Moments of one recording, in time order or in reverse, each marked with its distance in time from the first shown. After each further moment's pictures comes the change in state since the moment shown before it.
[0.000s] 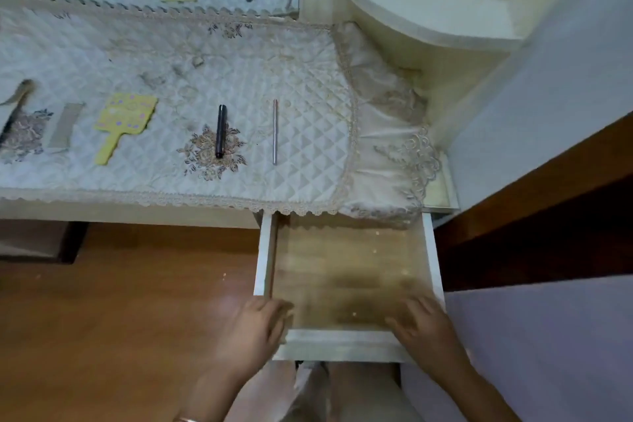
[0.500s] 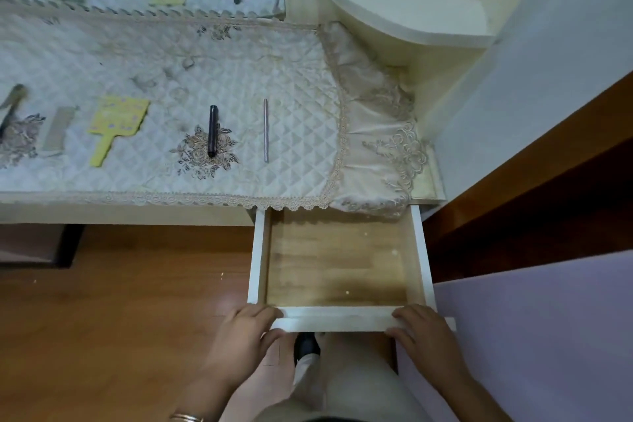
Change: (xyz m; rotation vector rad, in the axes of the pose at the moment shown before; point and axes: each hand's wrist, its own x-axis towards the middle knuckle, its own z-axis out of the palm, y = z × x) left_hand -0.016 -0.007 0.009 0.019 -0.031 0.040; right_hand -0.022 0.022 0.014 -0.028 0.021 -0.009
